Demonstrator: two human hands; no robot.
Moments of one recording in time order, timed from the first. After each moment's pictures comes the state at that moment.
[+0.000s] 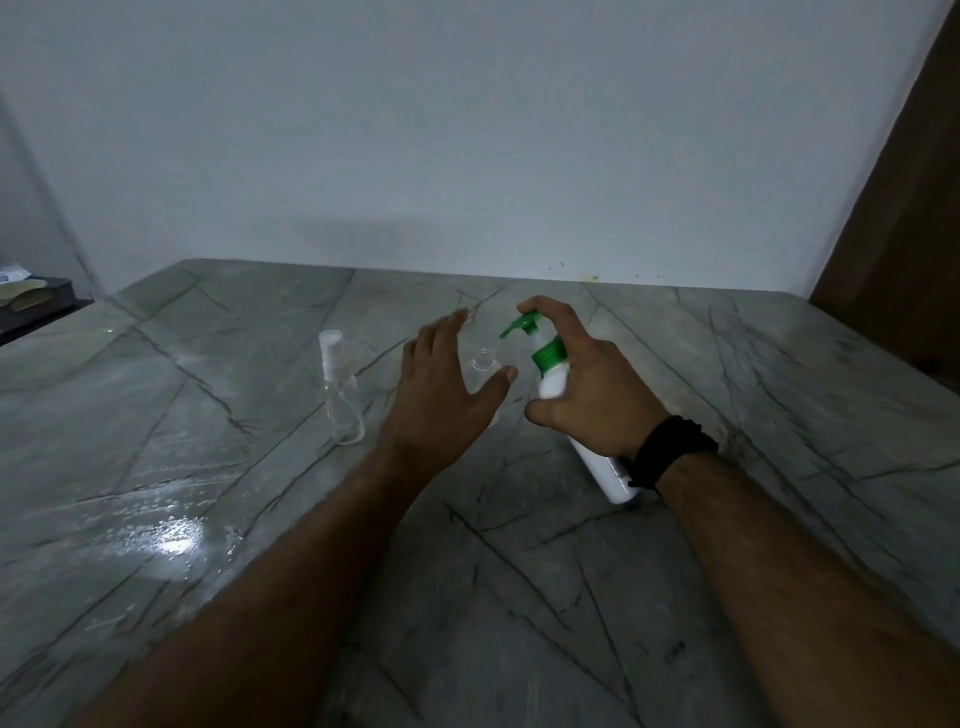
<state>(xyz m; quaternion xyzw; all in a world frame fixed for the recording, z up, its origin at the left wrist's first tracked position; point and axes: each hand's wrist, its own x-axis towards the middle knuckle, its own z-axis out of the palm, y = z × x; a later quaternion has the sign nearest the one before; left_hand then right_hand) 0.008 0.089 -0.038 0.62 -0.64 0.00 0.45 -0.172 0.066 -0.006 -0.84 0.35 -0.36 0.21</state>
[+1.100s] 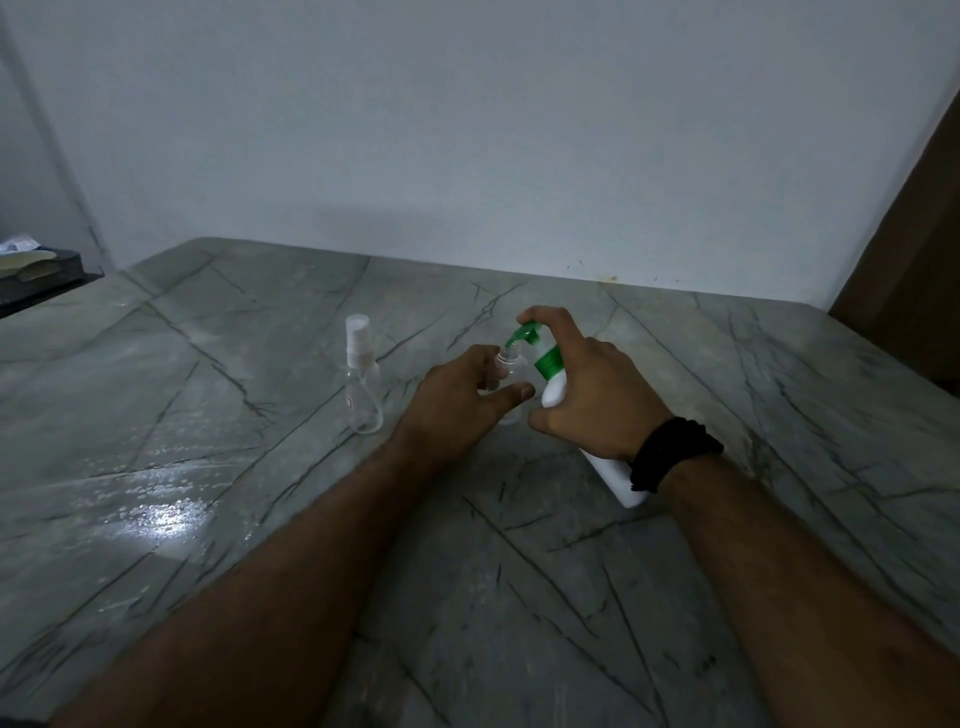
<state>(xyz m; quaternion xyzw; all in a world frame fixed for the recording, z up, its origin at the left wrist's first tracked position) 0.018 0.088 -0.043 0.62 -0.65 -0.15 0.42 -0.150 0.061 -0.009 -0.87 0.37 -0.29 0.11</state>
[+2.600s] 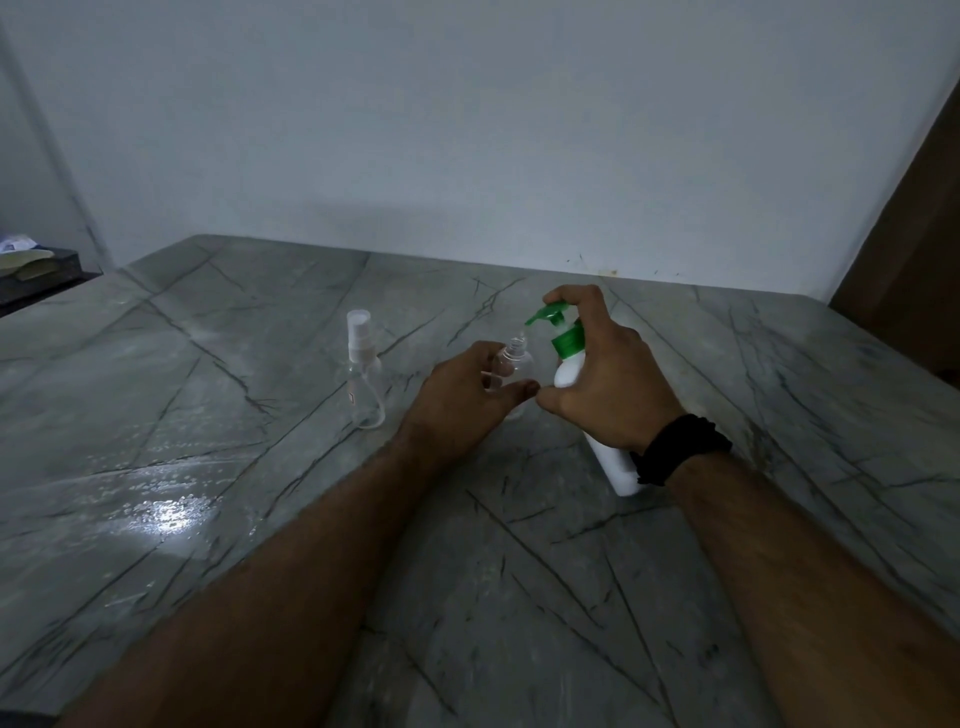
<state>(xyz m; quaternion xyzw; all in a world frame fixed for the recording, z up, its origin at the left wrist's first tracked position) 0.013 0.090 -0.041 0.62 -0.64 -0.17 0.42 -0.154 0.065 -0.009 -0.83 0.38 -0.39 0.11</state>
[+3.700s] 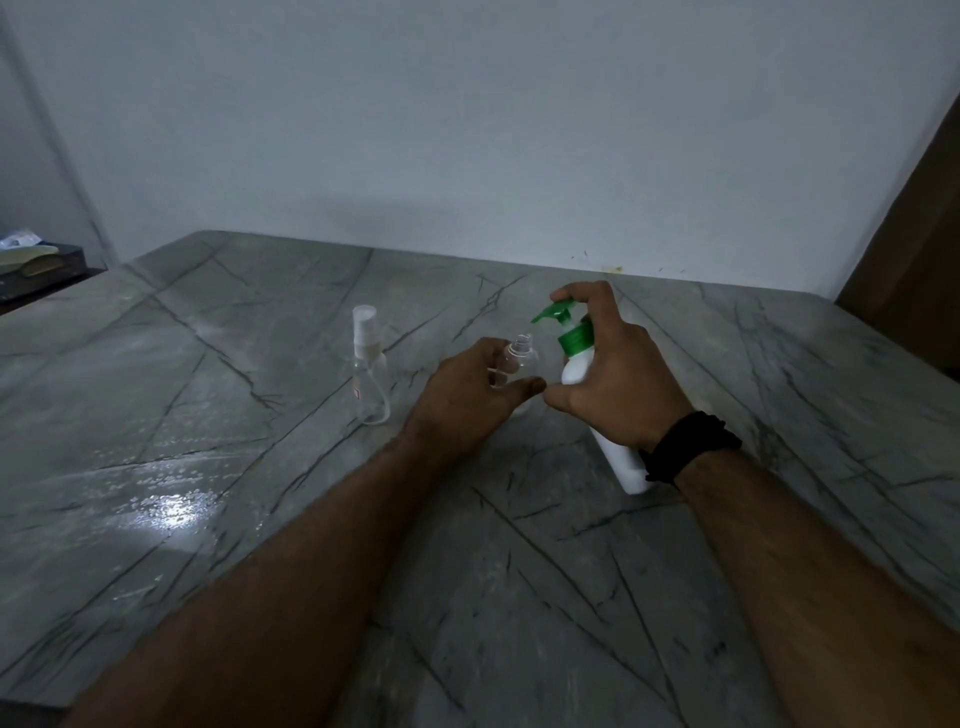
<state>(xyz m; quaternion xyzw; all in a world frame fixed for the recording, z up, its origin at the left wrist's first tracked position) 0.014 0.087 -0.044 0.63 -0.64 -0.17 0.41 -0.155 0.065 -0.009 -0.83 0.37 -0.40 0.14</state>
